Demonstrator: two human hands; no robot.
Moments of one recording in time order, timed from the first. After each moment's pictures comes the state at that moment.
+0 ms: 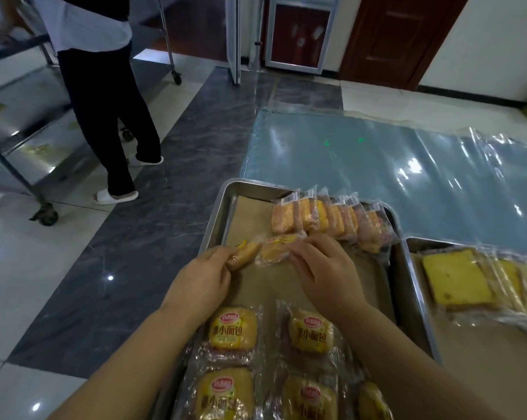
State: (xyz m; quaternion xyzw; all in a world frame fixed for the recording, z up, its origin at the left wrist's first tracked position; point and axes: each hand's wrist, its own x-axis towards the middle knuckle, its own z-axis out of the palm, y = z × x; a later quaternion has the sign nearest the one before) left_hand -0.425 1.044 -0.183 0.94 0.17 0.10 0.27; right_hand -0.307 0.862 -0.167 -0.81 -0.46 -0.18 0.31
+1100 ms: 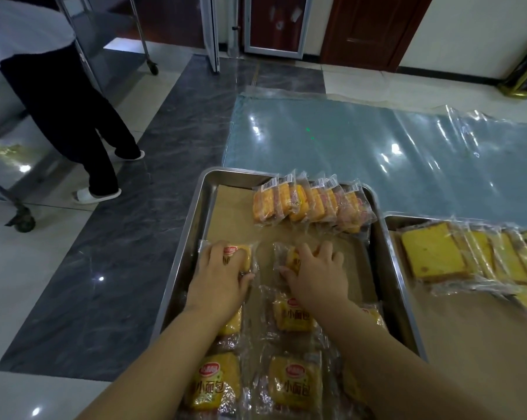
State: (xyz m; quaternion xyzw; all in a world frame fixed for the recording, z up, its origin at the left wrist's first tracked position) left_hand -0.407 0.999 -0.219 0.96 0.19 0.02 0.19; right_hand -0.314 0.847 -0.198 -0.98 -0.17 0.12 0.06
